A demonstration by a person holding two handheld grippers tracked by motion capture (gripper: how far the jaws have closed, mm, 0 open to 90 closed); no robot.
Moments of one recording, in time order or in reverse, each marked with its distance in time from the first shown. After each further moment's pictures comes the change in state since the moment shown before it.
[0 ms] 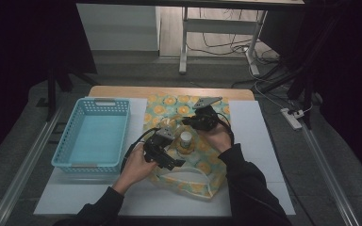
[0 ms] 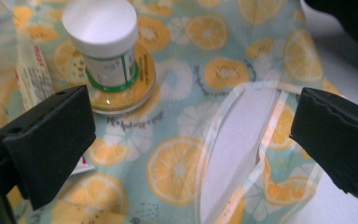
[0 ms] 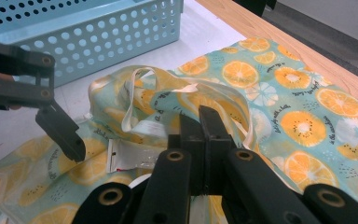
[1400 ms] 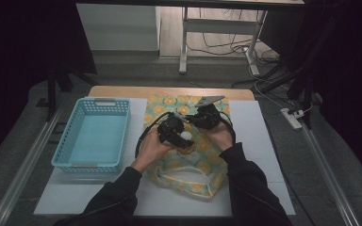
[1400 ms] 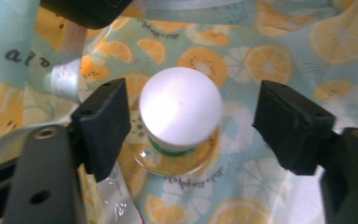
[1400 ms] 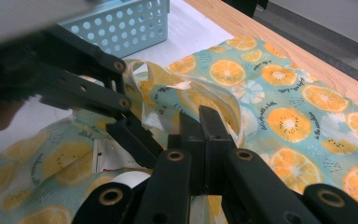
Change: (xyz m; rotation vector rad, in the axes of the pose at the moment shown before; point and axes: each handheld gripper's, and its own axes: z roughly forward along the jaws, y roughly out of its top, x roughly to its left) left arm 0.031 0.055 0.022 0.063 0.089 -0.002; right arm -0.010 -0.003 -0.001 -0.007 -0.021 0.016
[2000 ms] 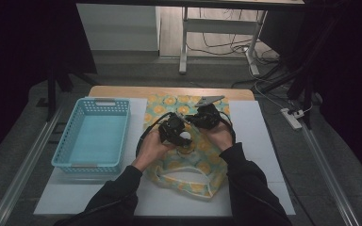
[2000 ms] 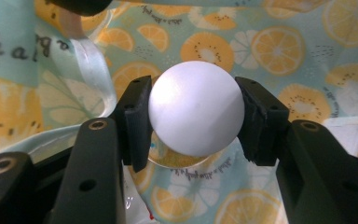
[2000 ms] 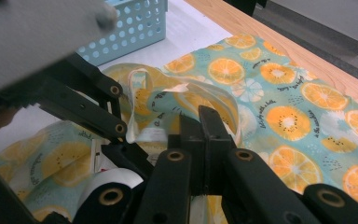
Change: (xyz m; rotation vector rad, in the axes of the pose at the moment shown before) left arm 0.004 0.004 0.013 0.075 0.020 0.032; right arm -0.002 -0.001 0.001 0.005 -0.005 0.005
